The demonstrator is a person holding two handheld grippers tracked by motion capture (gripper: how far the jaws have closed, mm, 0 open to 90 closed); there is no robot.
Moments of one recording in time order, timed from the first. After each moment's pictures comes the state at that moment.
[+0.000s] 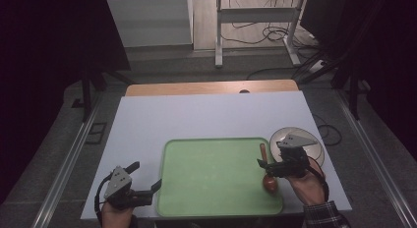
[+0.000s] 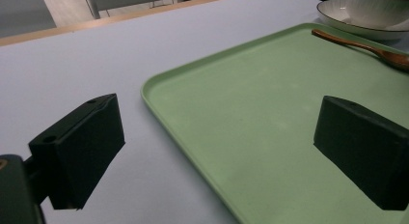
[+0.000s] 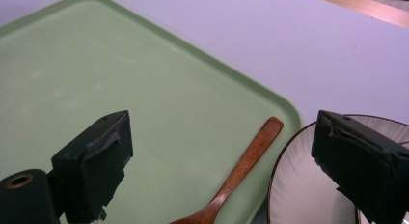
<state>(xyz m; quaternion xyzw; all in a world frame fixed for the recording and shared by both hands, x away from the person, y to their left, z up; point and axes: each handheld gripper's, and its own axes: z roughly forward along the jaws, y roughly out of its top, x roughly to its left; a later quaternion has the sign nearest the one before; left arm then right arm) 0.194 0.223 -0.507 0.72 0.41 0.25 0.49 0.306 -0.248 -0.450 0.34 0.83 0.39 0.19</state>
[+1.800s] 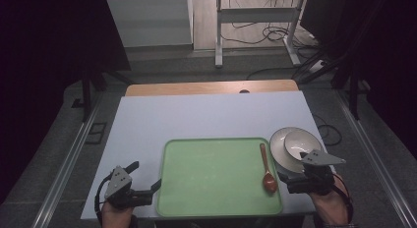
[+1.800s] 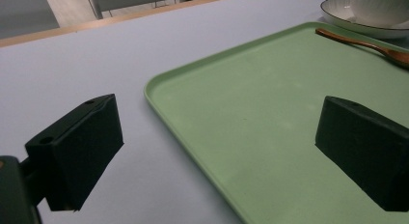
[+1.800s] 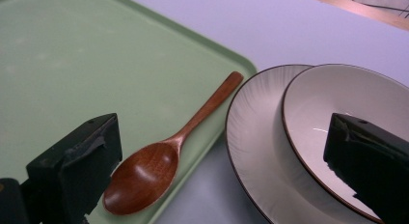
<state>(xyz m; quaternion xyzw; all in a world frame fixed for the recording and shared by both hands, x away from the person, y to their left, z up) 0.195 0.224 -0.509 0.72 0.41 0.26 0.49 0.265 -0.298 -0.451 0.36 0.82 0.38 0.23</state>
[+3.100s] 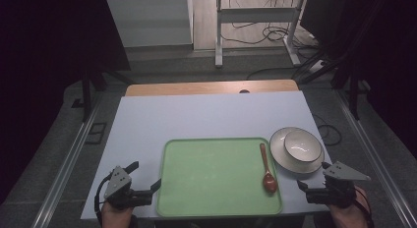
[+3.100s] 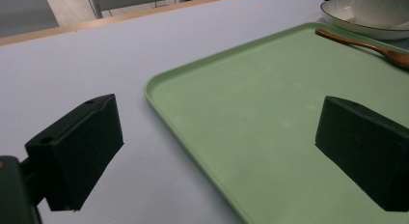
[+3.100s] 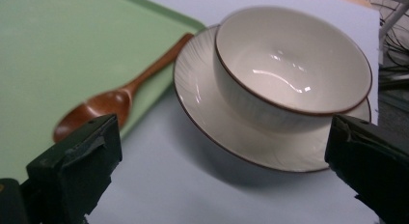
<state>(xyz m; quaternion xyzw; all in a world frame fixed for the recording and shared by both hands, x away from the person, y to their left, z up) 0.195 0.225 -0.509 0.72 0.41 0.25 0.49 0.242 -0.348 -0.468 0.39 0.80 0.36 0.27</state>
